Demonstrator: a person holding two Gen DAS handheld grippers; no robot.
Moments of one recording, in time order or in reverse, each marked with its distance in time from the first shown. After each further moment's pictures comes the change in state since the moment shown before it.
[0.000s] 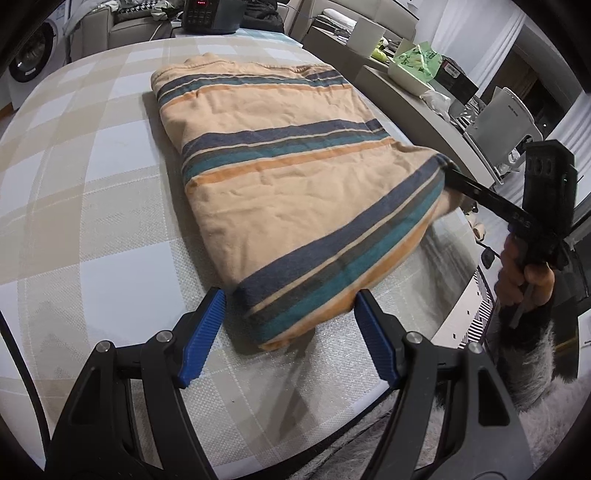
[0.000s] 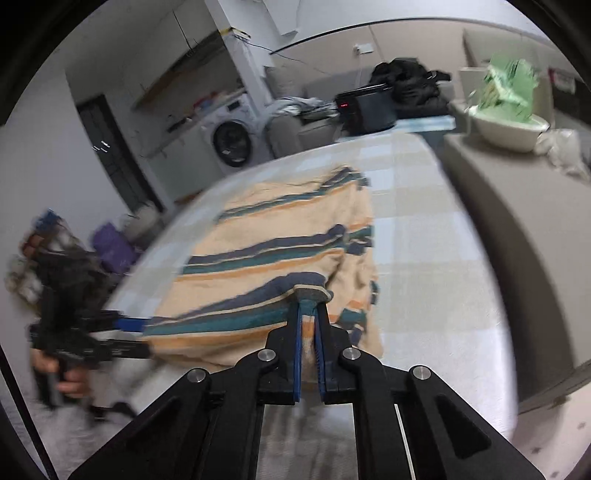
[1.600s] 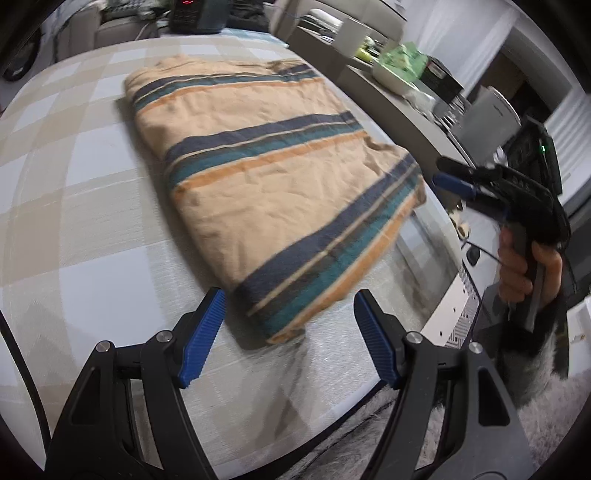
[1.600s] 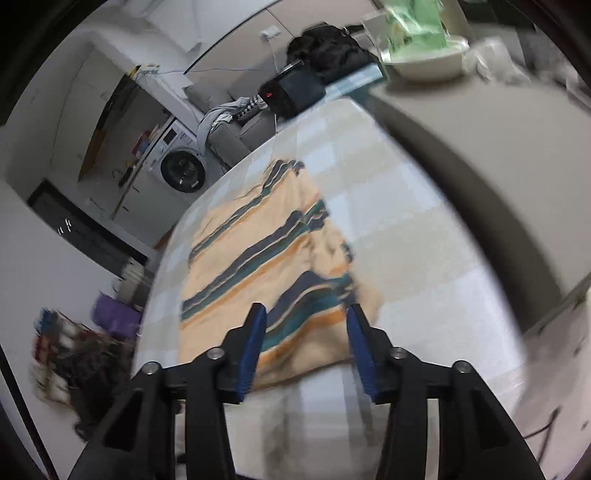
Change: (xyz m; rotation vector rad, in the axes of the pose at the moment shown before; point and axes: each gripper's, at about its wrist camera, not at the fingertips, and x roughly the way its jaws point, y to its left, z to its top) left arm 0.004 -0.022 -0.002 0.026 -0.009 -0.043; right arm -0.006 -0.026 0.022 0.371 0.069 -0.002
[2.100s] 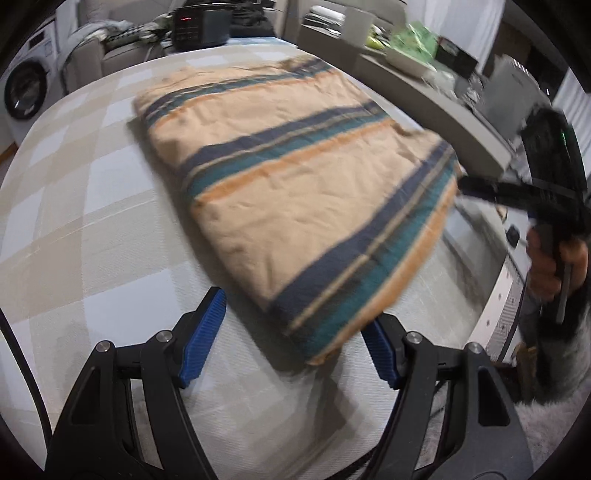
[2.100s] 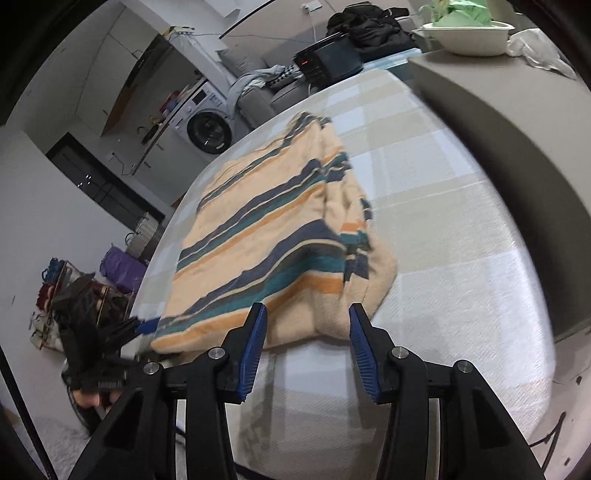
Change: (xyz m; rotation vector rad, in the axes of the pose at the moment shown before) left arm 0.013 0.009 0.003 0.058 -0.016 0.155; right arm 0.030 -0.010 -0.028 -0.106 0.101 0.097
